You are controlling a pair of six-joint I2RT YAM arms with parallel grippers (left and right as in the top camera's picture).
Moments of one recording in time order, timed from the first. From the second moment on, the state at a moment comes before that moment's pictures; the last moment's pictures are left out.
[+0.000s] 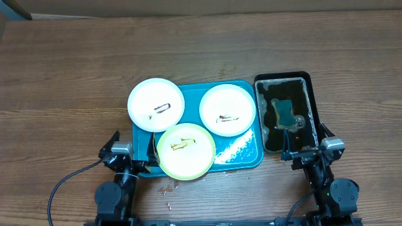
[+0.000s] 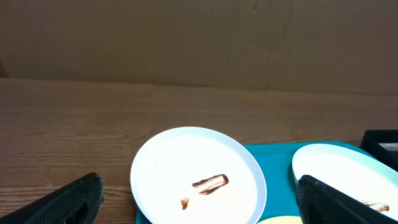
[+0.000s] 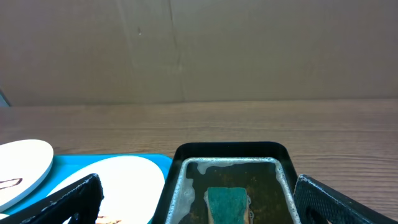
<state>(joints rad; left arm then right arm) -0.04 0.01 0.01 -0.07 0.06 -0.10 0.11 0.01 0.02 -0.03 -0.07 0.10</state>
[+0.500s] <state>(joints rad) -0.04 0.01 0.01 -0.07 0.06 -0.10 0.11 0.01 0.04 -0.05 -0.07 0.16</state>
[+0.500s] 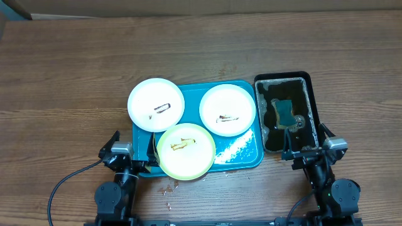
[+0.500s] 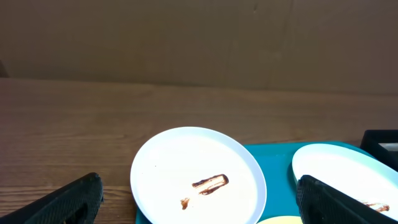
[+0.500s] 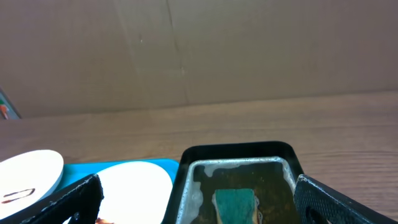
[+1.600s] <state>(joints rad) -0.04 0.01 0.01 -0.07 0.06 -0.10 0.11 0.80 0.94 -0.74 -0.10 0.23</state>
